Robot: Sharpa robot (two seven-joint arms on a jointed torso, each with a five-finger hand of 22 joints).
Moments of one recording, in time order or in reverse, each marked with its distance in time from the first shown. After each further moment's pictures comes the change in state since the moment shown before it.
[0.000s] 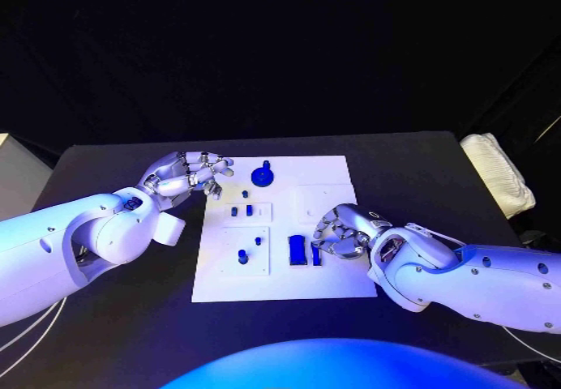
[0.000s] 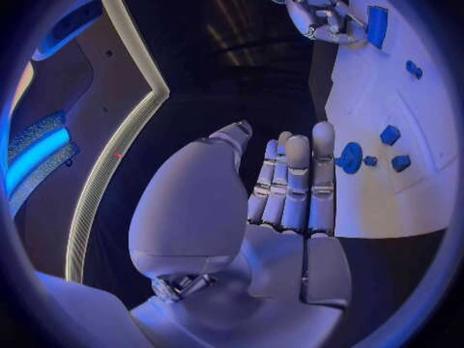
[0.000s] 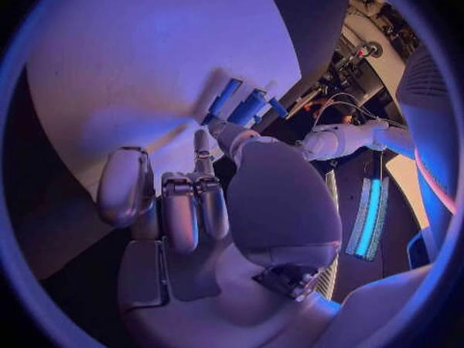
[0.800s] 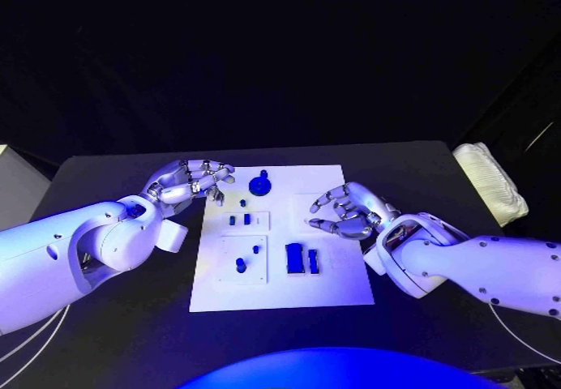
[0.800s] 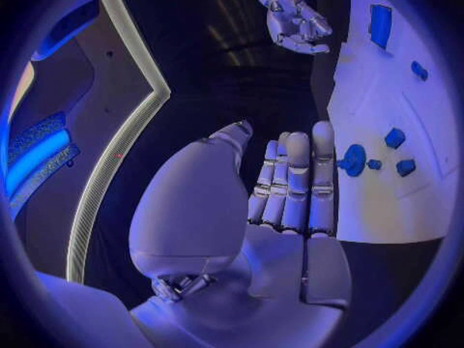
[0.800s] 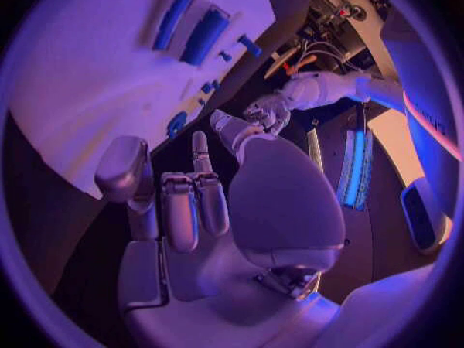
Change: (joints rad) left arm -0.006 0.023 0.000 -0.027 0.007 -0.011 0.007; left_hand 0.004 0.004 -0.016 -0.002 0.000 -0.009 0.002 0.003 -0.004 -0.017 0.006 0.000 -0.003 -0.072 0.012 -0.059 -0.047 0.000 -0.041 0.007 -0.053 -0.031; right arm 0.083 -0.023 0.005 -0.042 0.436 -0.139 0.409; right_hand -0.013 -0.029 -0.059 0.020 0.086 -0.045 0.031 -0.012 -0.018 0.000 0.014 -0.100 0.001 0.001 0.006 -0.030 0.000 0.013 -0.027 0.008 -0.250 0.000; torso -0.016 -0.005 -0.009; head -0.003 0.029
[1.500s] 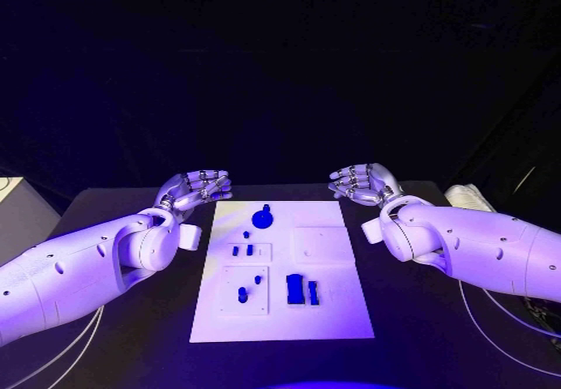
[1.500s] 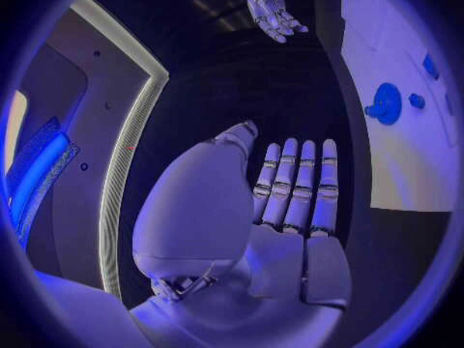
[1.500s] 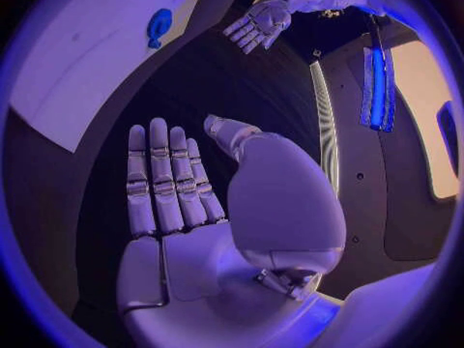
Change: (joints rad) left arm -0.005 0.150 0.001 -0.260 0.094 -0.145 0.097; left_hand 0.055 0.023 -0.017 -0.004 0.000 -0.017 -0.043 -0.053 -0.097 0.029 0.042 -0.309 -0.179 -0.206 0.086 -0.885 -0.283 0.000 -0.155 0.120 -0.754 -0.495; right arm 0.063 0.210 0.037 -0.458 0.636 0.161 0.348; right_hand 0.018 -0.016 0.143 0.008 0.000 -0.132 0.076 0.021 -0.040 -0.377 0.112 -1.336 -0.978 -0.419 0.141 -1.161 -0.837 0.073 -0.514 0.157 -0.799 -0.728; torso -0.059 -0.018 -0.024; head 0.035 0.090
